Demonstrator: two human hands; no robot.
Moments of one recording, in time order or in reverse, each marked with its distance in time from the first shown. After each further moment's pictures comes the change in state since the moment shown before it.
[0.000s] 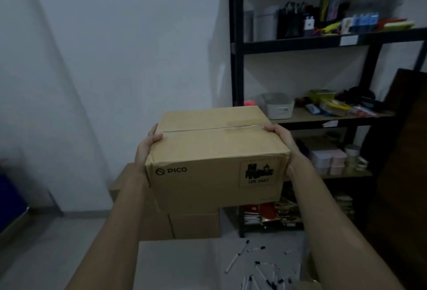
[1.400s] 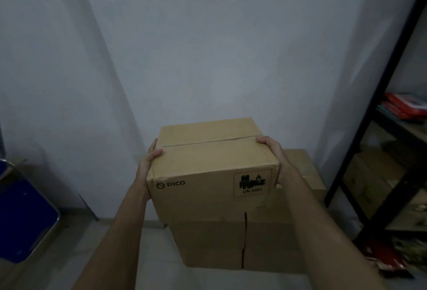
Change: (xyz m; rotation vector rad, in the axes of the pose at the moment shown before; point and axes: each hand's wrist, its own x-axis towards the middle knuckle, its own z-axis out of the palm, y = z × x) left_hand 0.405 0.050 -0.548 -0.010 0.226 -0.134; right_hand 0.516 0.233 0.414 -0.057 -0.030 0.227
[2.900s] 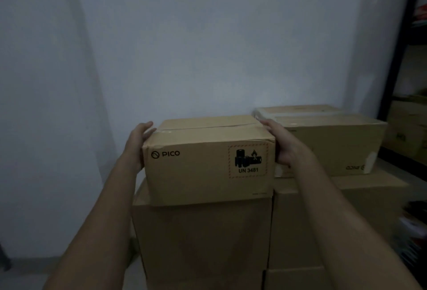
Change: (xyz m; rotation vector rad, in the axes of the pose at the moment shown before) left_hand 0.203 -0.273 -0.181 0.129 -0.072 0.113; right_hand 0.227 0.260 -0.087 -0.199 0.004 -0.305
